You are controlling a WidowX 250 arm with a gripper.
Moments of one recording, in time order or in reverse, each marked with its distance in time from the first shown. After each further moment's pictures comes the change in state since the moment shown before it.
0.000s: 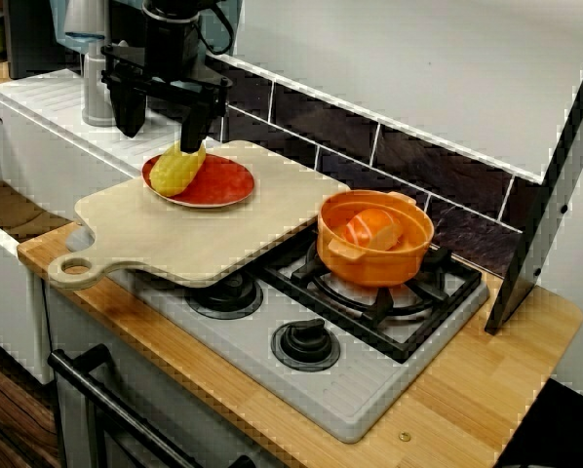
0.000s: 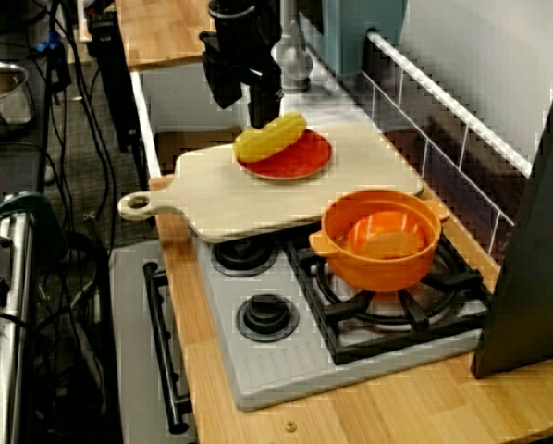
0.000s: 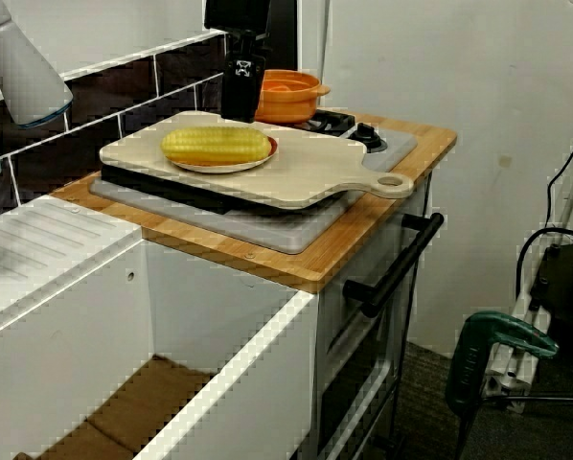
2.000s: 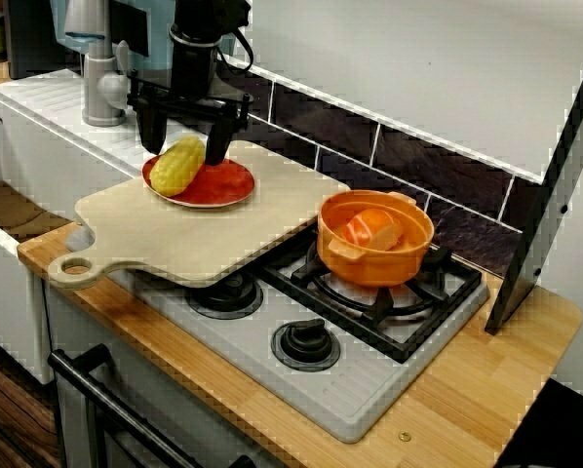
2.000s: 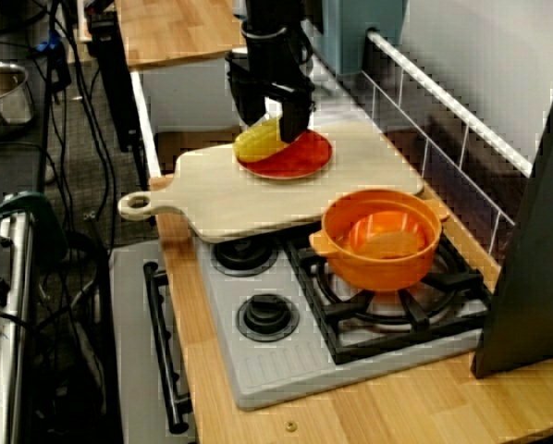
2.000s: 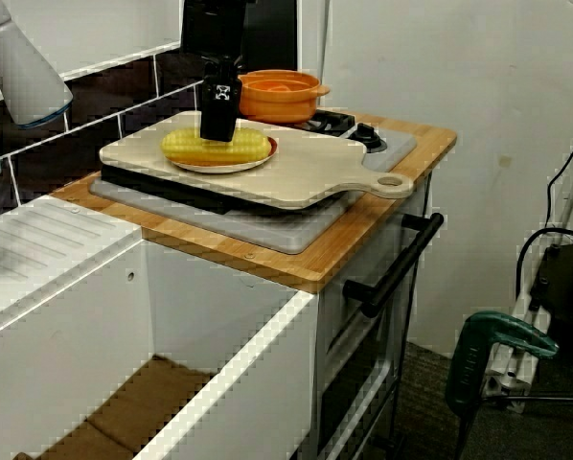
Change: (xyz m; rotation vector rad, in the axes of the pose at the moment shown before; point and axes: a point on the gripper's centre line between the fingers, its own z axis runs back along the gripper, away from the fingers) arm 0.017 -0.017 -0.022 -0.008 0.006 0.111
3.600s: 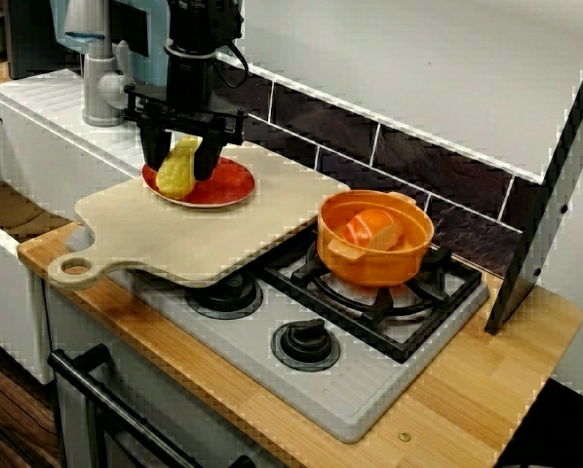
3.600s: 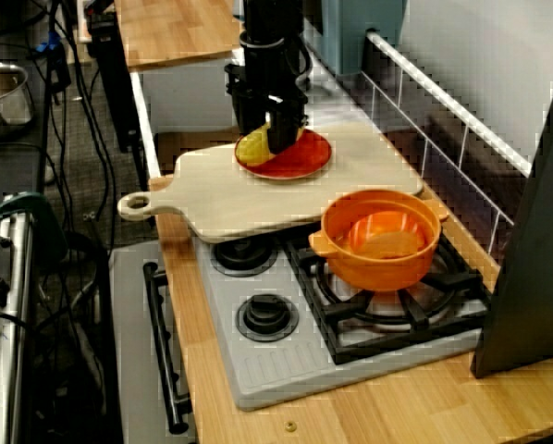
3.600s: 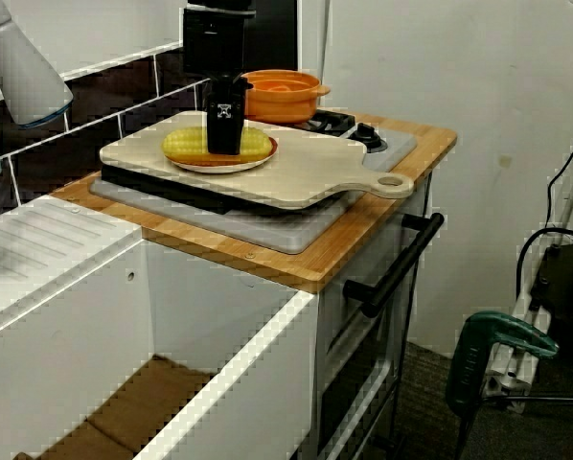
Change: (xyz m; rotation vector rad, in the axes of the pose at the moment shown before) arm -0.008 0.001 -0.010 -0.030 0.088 -0.072
